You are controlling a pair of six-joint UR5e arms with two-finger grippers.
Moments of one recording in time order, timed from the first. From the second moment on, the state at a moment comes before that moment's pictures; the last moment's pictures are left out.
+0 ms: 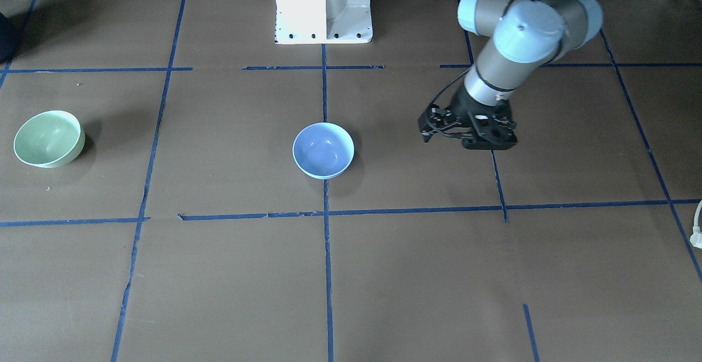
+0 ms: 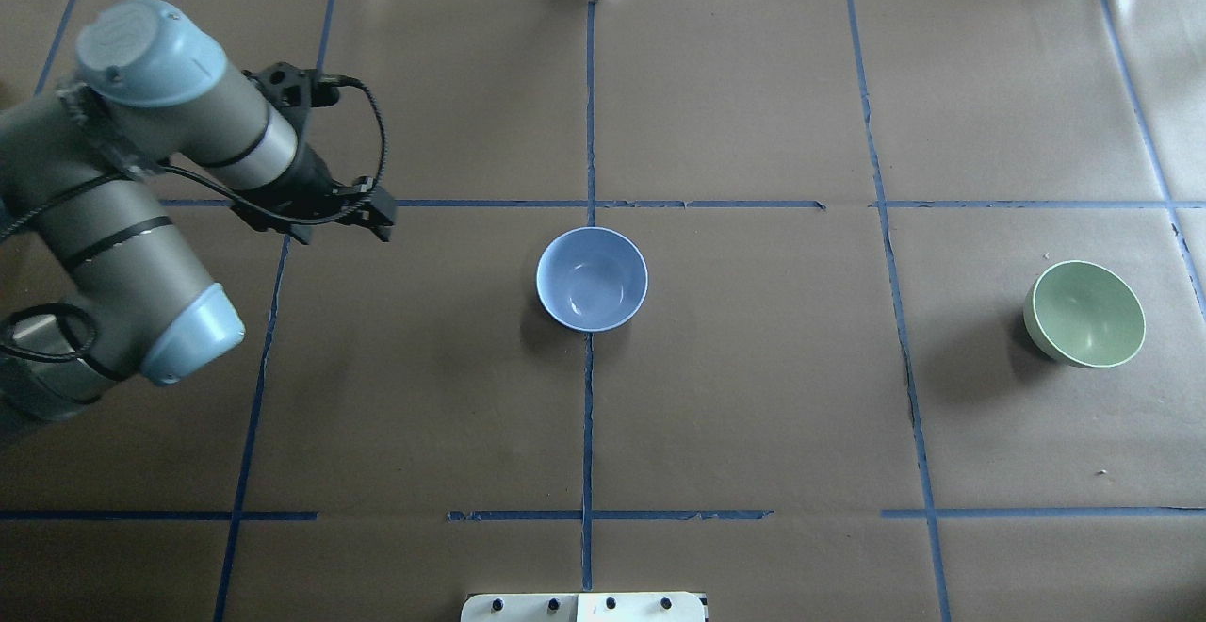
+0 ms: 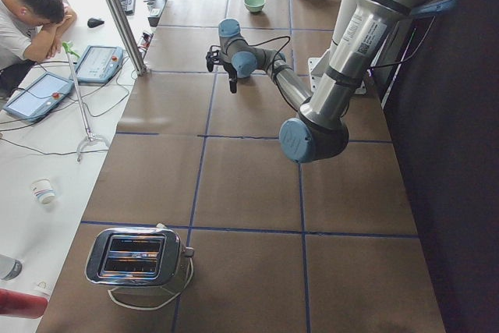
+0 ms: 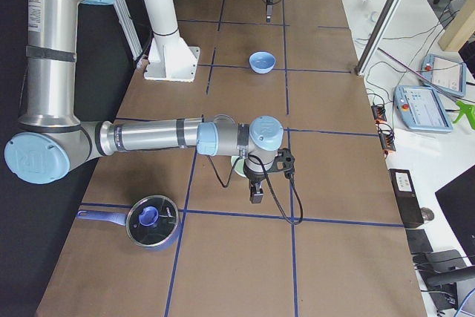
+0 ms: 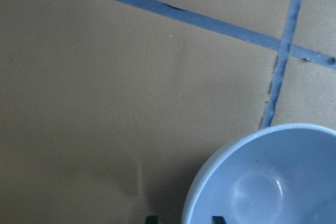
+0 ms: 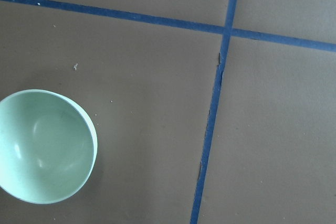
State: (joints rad) left arm -0.85 -1.95 -1.79 -1.67 -2.16 -0.88; right arm 1.48 -1.67 1.79 -1.69 2.37 -0.09
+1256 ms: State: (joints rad) left arm -1.56 -1.40 -1.79 -1.56 -2.35 0.12; right arm 1.24 -1.74 1.73 -1.09 2.35 0.59
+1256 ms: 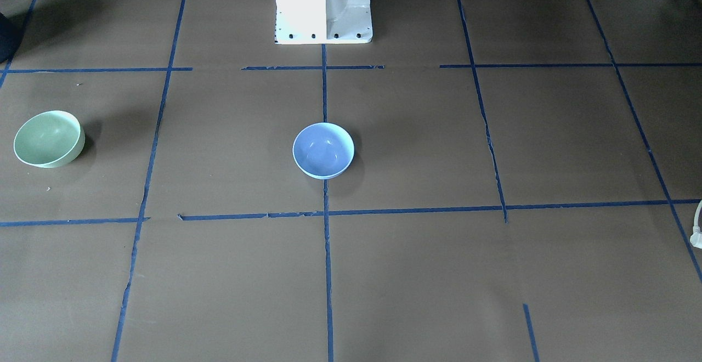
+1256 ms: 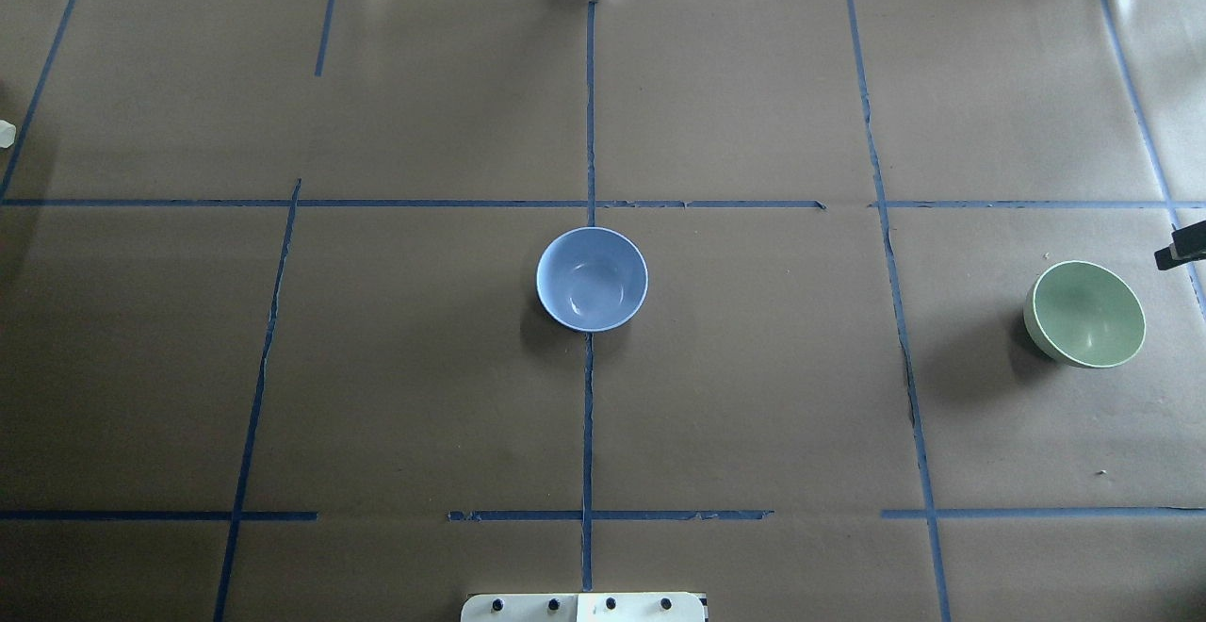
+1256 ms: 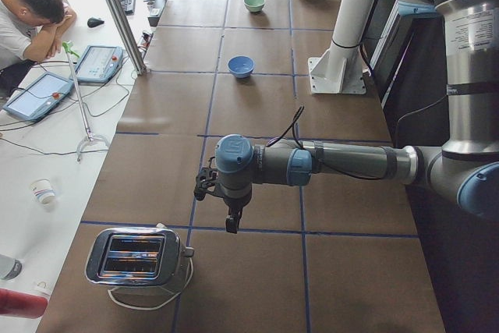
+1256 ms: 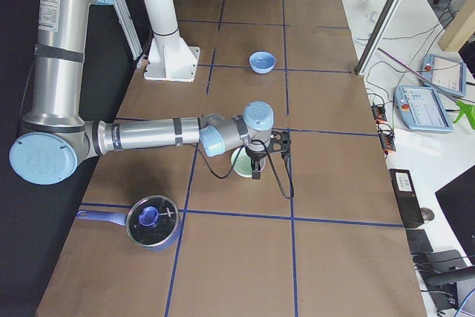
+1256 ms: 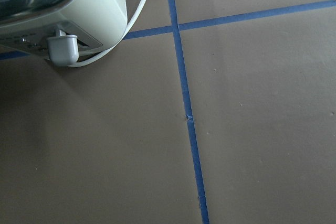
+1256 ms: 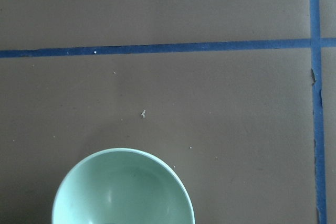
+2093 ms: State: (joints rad) left arm -1.56 -1.40 -1.80 -1.57 -2.35 0.10; right arm 1.08 -1.75 1.51 -0.65 2.29 0.80
